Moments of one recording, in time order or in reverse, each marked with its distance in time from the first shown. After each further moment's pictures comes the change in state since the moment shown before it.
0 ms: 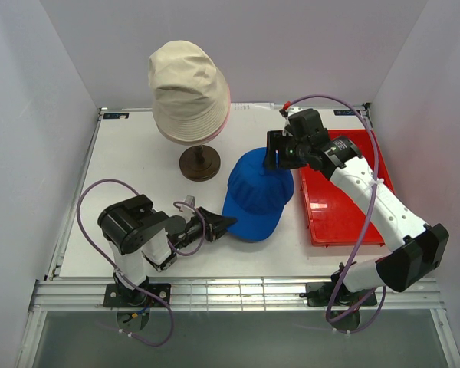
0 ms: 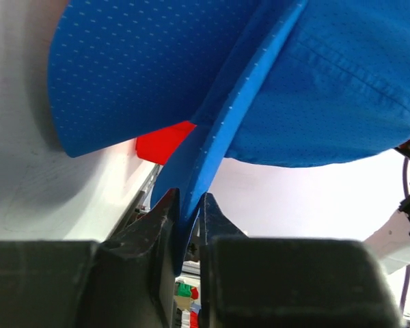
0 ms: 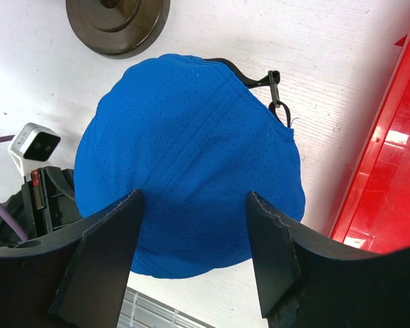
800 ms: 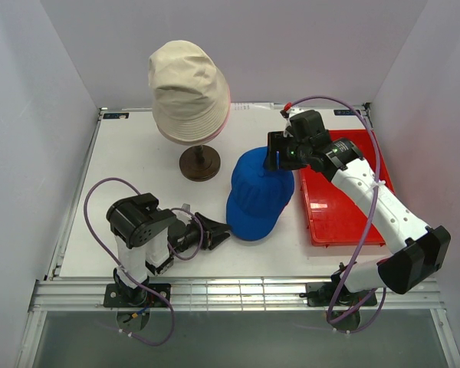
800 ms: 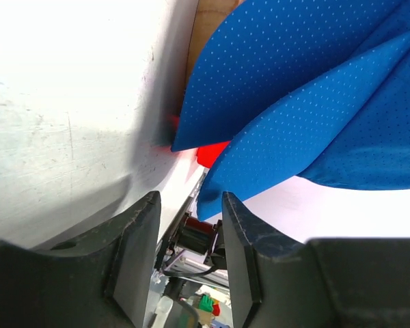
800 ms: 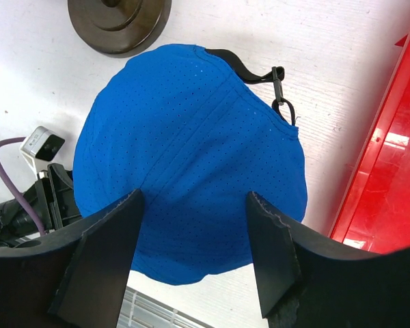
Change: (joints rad) left arm 0.013 0.081 -0.045 -0.026 -0.013 0.054; right arm 0.002 -0.019 -0.022 0.015 -0.007 -0.005
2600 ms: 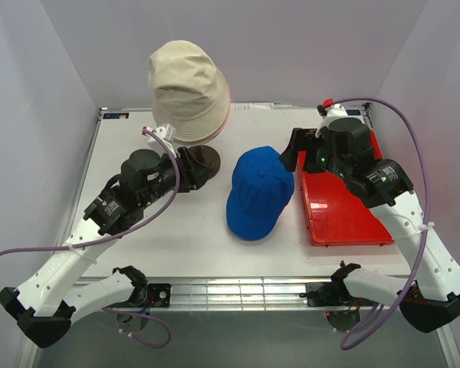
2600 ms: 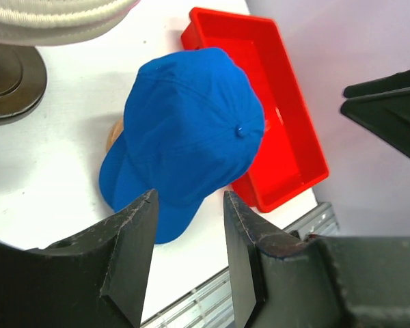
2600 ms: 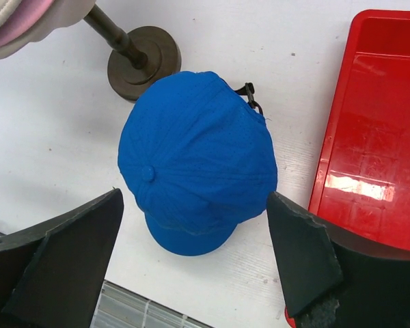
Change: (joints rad) left arm 0.039 -0.969 1.074 -2.029 -0.248 0.996; right arm 0.000 -0.274 0.018 -0.053 0.086 0.037
